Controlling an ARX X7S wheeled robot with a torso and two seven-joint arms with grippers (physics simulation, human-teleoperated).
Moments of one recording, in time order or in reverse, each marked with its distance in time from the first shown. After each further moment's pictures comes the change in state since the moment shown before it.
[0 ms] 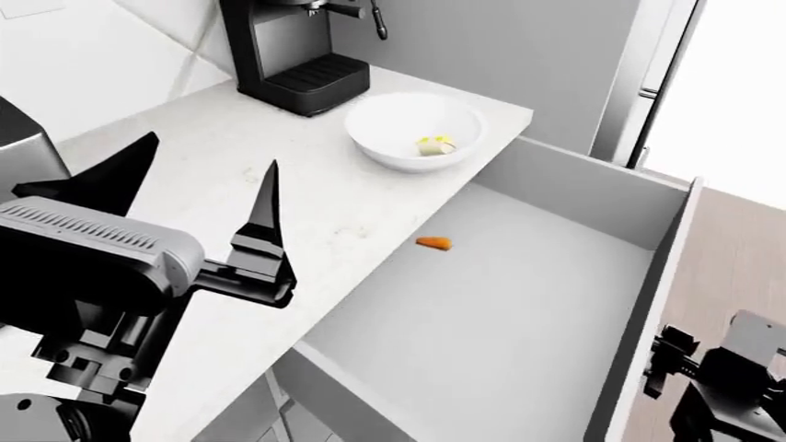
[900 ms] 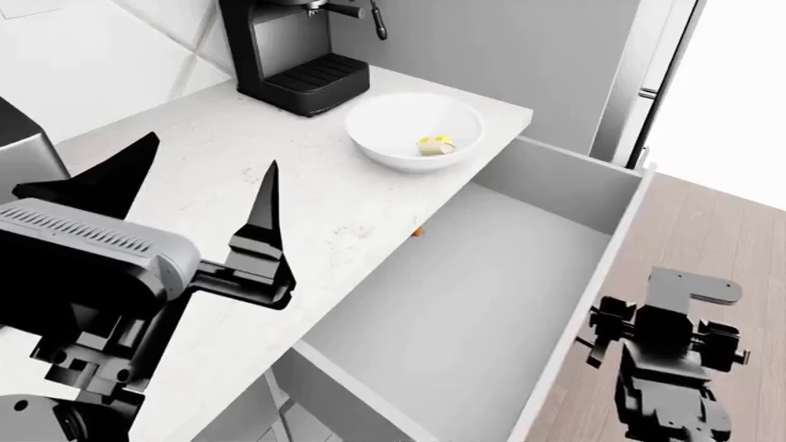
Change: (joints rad) left arm 0.014 -0.011 0.005 -0.008 0.008 0.036 0.016; right arm 0.262 -0.138 0.036 0.349 -0.398 -0.106 -0.100
